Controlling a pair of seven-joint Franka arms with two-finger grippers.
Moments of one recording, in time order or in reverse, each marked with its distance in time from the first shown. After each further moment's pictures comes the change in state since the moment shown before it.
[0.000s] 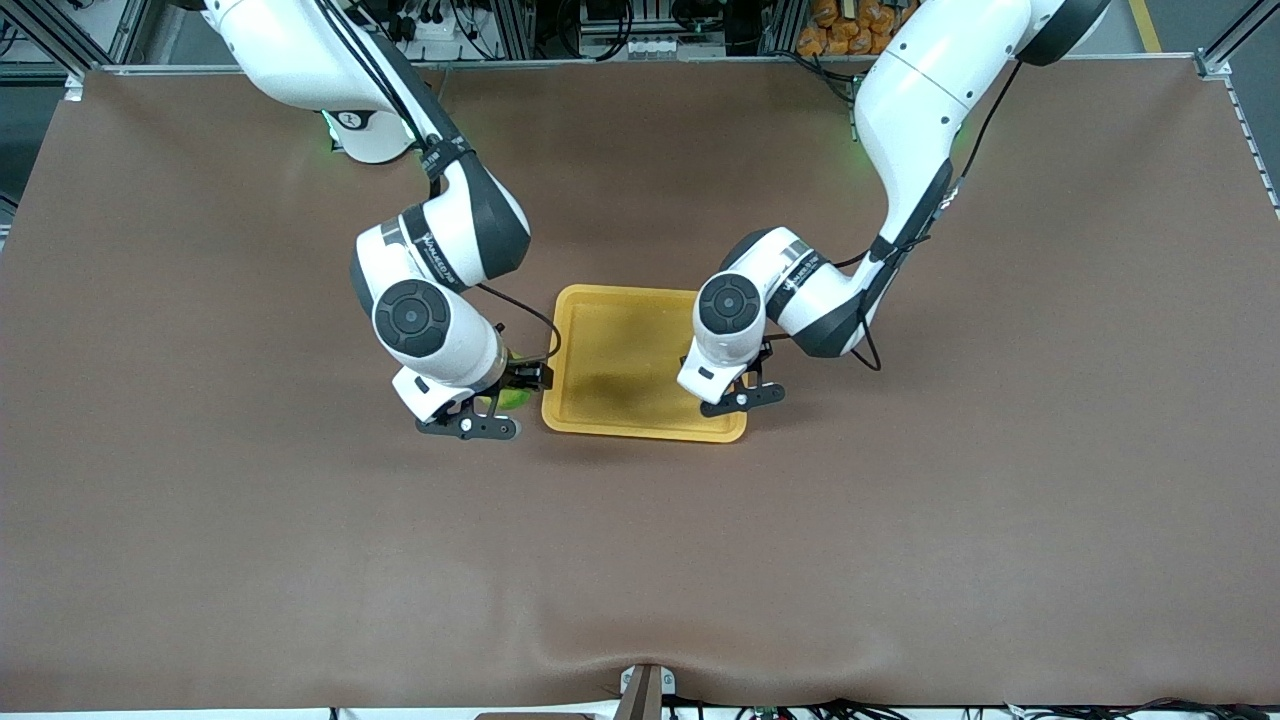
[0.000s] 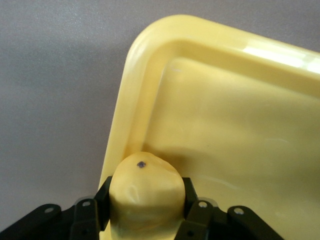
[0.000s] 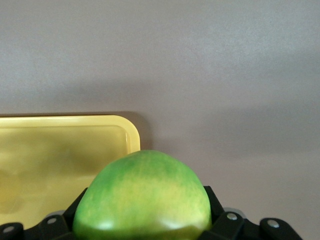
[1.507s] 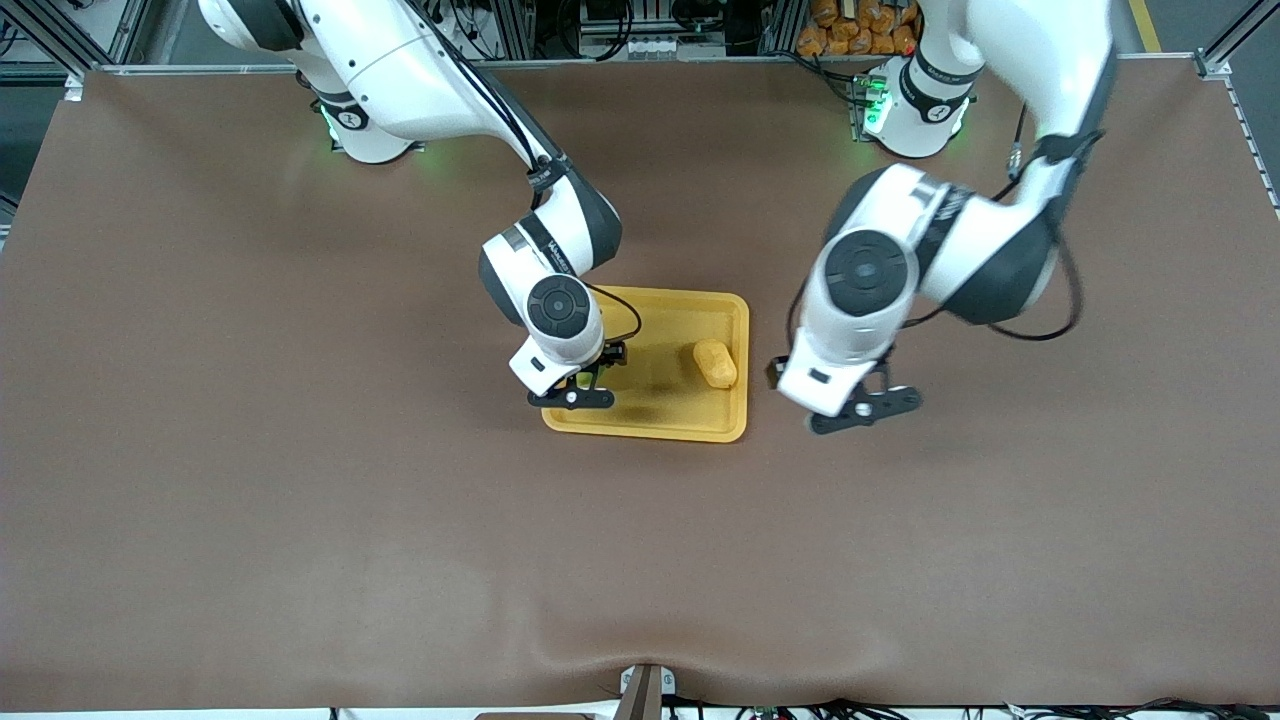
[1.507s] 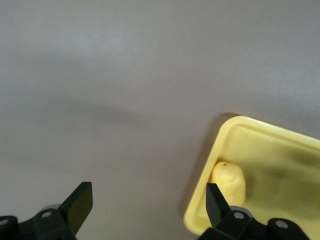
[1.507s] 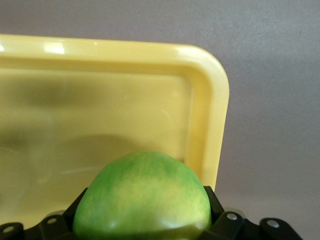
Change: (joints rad) left arm 0.196 -0.271 0.014 0.186 -0.033 -0.424 0.293; right arm 0.181 0.172 -0.003 -0.021 -0.002 0.139 0.097
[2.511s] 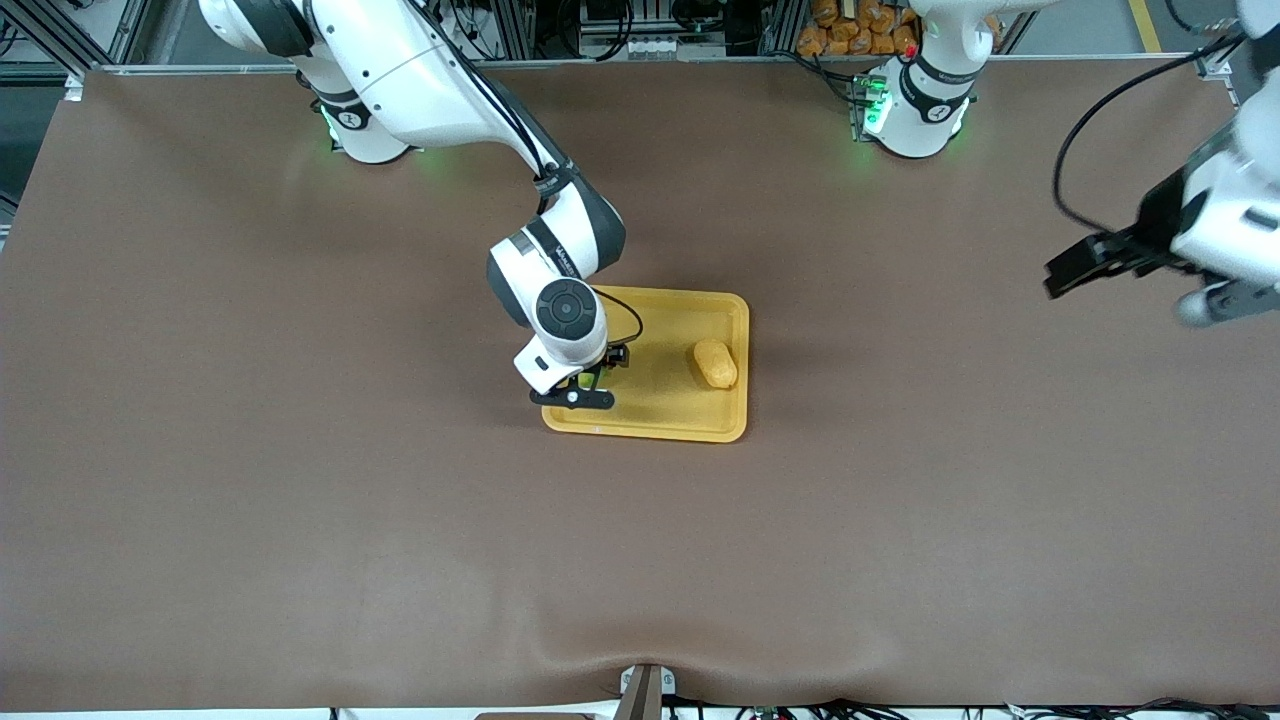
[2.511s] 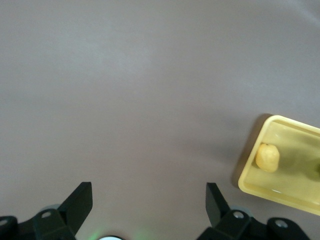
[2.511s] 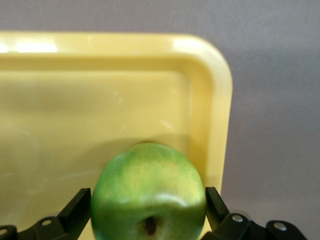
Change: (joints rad) left arm 0.368 -0.375 0.004 0.005 -0.121 -0.233 0.391; right arm 0.017 0.009 -0.012 0.006 -0.002 0.004 0.050
